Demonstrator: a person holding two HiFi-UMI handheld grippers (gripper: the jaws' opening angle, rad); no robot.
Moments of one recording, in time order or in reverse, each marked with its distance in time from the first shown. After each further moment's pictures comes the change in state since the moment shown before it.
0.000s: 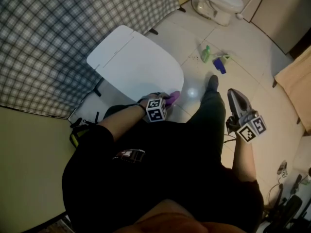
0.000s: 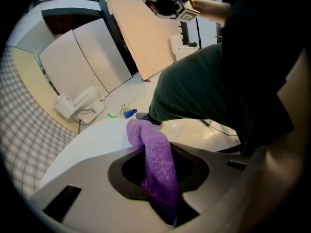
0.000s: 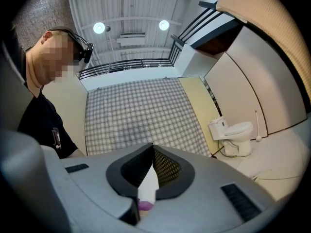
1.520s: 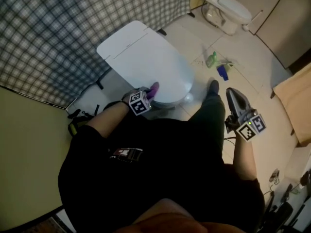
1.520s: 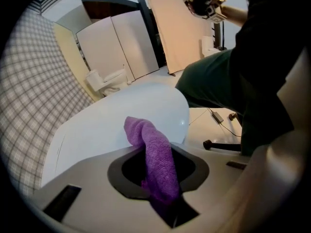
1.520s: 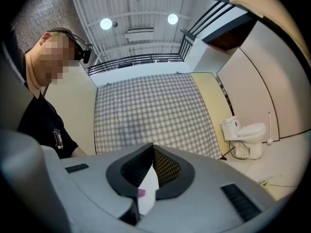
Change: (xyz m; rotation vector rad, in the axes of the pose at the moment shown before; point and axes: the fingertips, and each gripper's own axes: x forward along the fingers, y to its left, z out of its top) left arm -0.069 0.023 -0.137 -0.302 0.056 0.163; right arm 0.047 0.064 0.004 -0.060 0.058 0.099
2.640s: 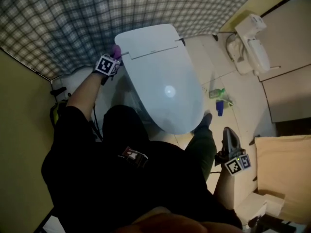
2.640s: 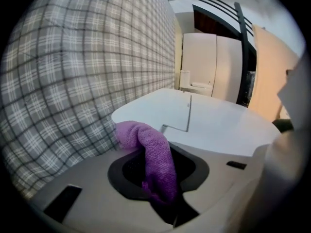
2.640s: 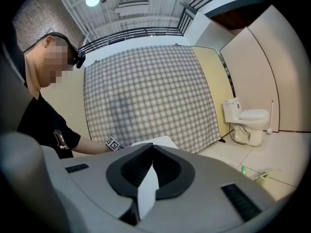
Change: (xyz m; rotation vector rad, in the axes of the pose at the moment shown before) left arm -0.055 0.322 -0.227 -0.863 -0.209 0.365; right arm 0.123 -0.030 -0.051 0.042 0.270 -0.044
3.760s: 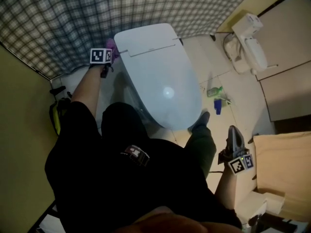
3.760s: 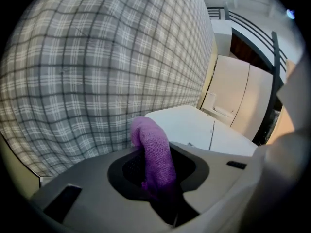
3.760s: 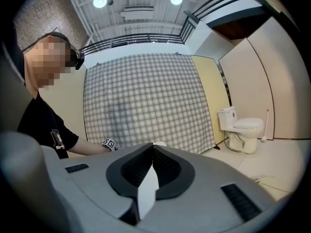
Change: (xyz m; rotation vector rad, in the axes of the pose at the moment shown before) left arm -0.017 0.064 0.002 -0.363 -0.094 0.192; right arm -0.042 -0.013 0.021 -0.042 -0.070 -0.047
